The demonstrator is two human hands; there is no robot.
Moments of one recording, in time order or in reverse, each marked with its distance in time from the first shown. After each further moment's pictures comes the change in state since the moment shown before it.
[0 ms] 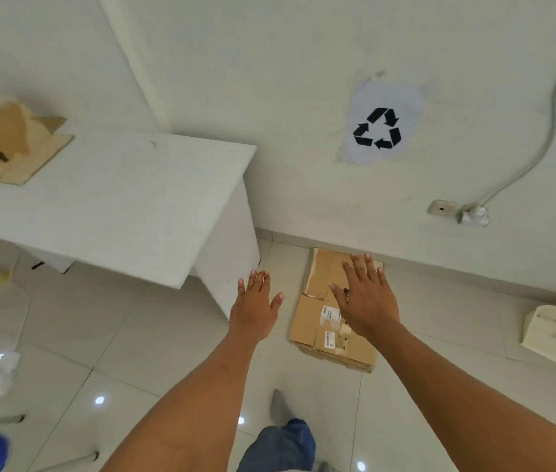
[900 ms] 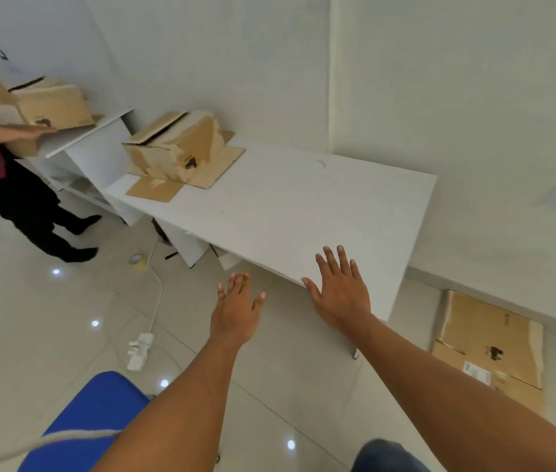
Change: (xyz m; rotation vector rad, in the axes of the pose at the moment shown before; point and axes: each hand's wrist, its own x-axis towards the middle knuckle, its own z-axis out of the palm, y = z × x) left_hand -0.099 -0.450 -0.190 -0.090 0.206 -0.336; right_hand 0.090 -0.517 0.029 0.128 0.082 -0.363
